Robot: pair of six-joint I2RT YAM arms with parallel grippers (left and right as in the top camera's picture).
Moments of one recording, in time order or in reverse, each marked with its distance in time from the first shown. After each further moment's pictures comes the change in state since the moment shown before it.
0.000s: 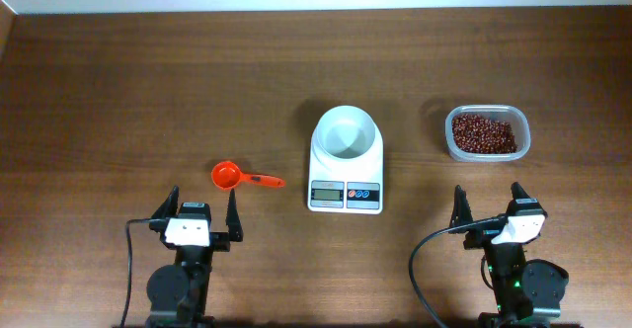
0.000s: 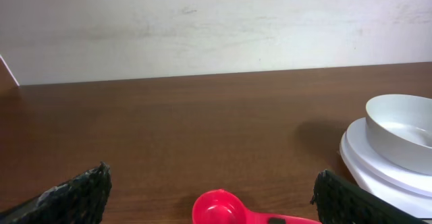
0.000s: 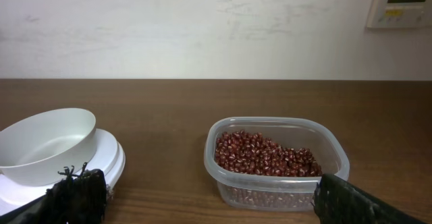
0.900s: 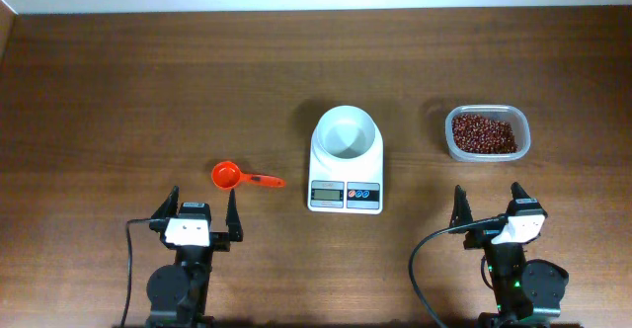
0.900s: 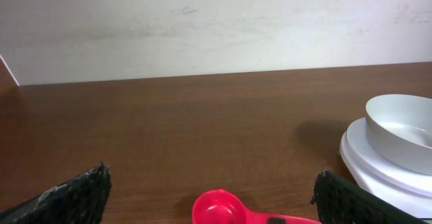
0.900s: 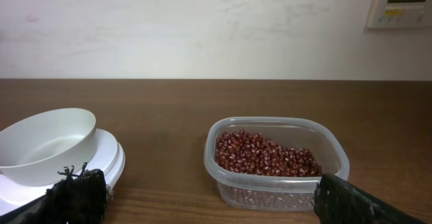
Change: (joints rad) left arm 0.000 0.000 0.000 0.000 0.000 0.000; right arm 0.000 0.000 0.000 0.000 0.000 0.000
